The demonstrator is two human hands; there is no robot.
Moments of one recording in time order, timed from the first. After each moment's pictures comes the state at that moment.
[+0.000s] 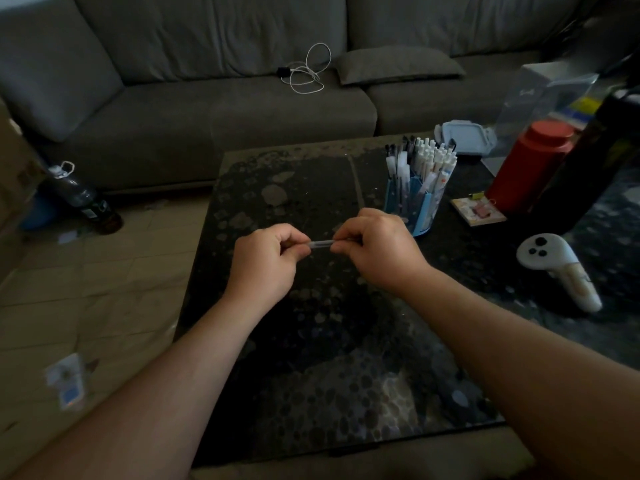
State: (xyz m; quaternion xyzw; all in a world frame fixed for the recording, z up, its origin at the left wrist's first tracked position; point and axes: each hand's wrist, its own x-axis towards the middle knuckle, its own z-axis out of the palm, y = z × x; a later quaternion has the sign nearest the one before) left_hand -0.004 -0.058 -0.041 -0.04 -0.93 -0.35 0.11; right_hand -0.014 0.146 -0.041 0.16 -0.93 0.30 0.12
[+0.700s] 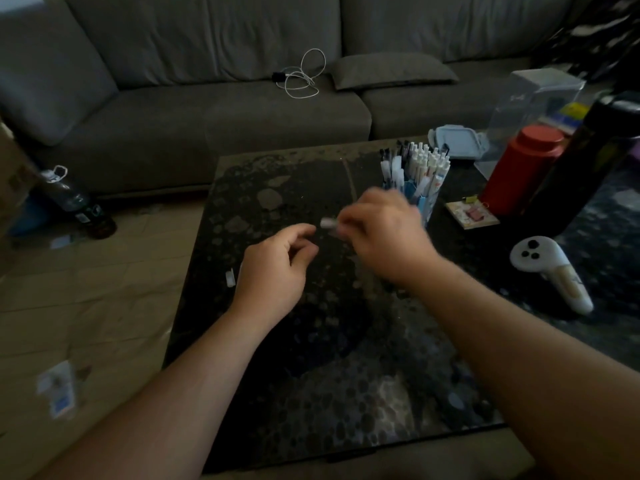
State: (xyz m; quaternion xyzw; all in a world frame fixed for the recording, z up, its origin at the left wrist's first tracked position) left_hand 0.004 -0.047 -0.046 -0.08 -0.91 -0.38 0.12; right_hand -0.013 0.156 -0.012 0.16 -0.95 0.21 0.15
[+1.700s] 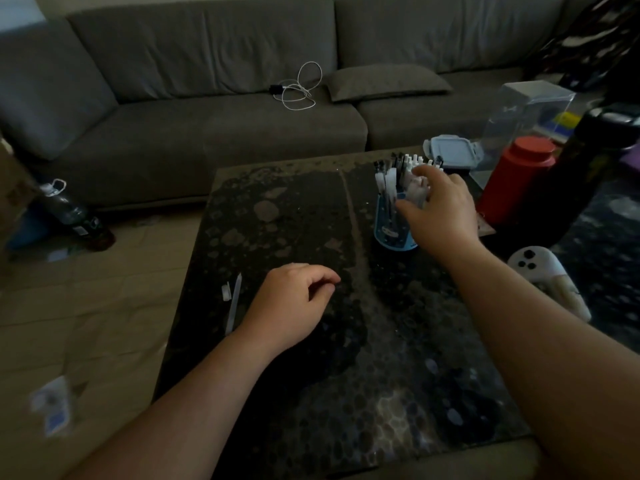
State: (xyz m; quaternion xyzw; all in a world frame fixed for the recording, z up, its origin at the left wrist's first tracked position) left_hand 0.011 -0.034 -0.051 -0.17 -0.94 -0.30 0.05; right_hand -0.043 0.216 -0.004 -0.12 -0.91 0.35 0.19
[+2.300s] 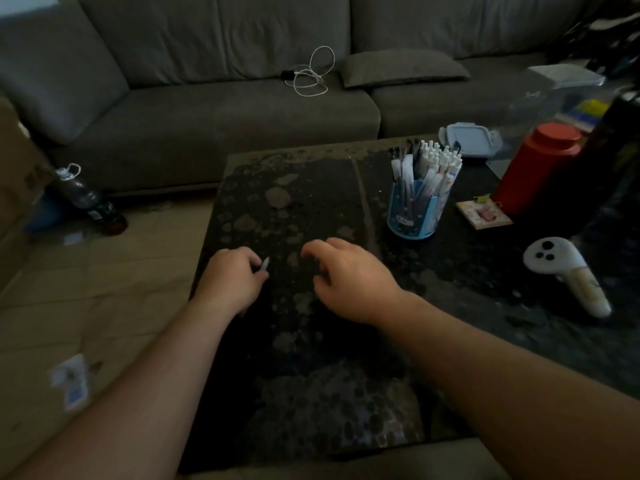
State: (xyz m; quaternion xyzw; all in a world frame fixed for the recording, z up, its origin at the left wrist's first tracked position) left_hand -0.033 -0.117 -0.071 0.09 -0.98 -0.18 -0.01; right_hand -0.003 0.106 -0.053 0.23 -0.94 0.24 0.00
